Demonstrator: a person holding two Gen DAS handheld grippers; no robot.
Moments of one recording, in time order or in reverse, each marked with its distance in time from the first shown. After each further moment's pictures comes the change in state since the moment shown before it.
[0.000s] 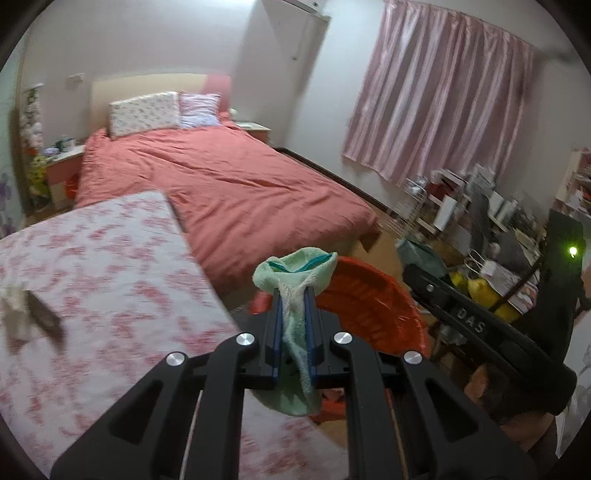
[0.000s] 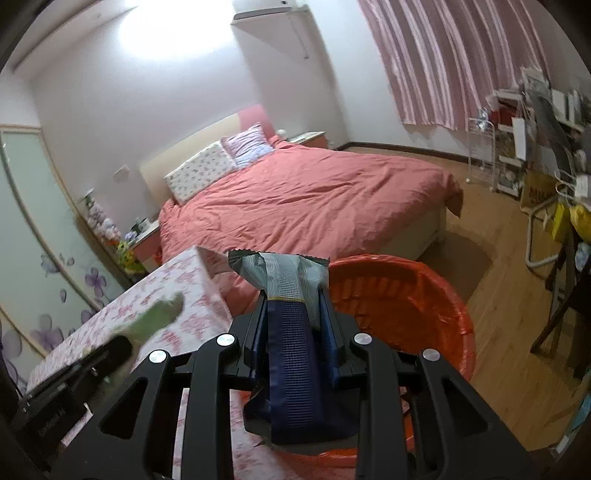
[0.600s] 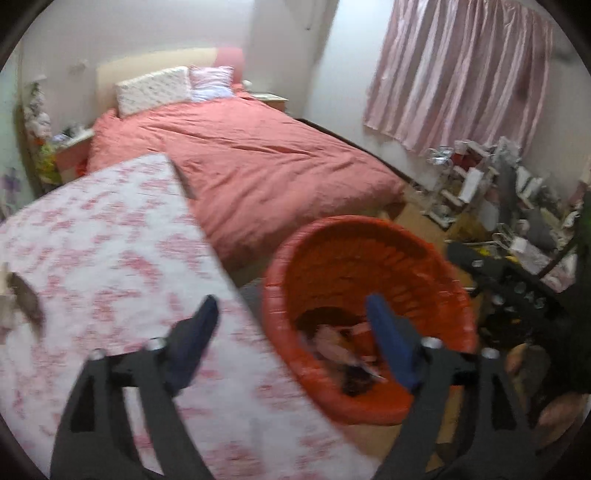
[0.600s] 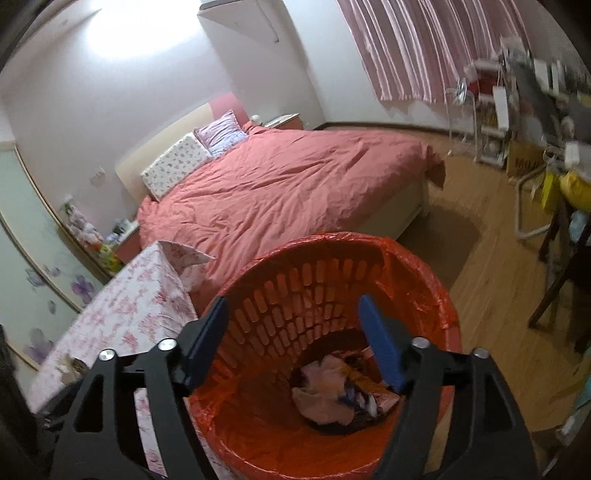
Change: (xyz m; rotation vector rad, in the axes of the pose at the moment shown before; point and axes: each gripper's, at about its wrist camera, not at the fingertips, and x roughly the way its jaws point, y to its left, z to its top) left arm 0.055 0.028 -0.025 0.001 0.094 0.150; right arm 0.026 -0.034 -0.012 0.042 0.052 -0.074
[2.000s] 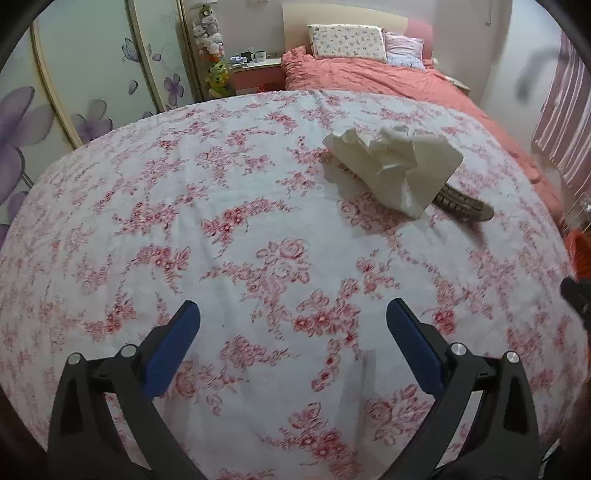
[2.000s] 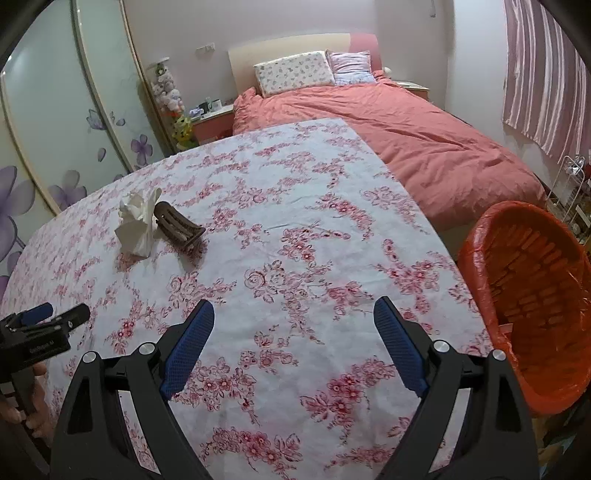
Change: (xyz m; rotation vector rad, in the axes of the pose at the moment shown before) left arm -0.120 0.316 -0.100 -0.351 0.172 0.488; right arm 0.013 0.230 -0.121 -0.456 0.242 0.185
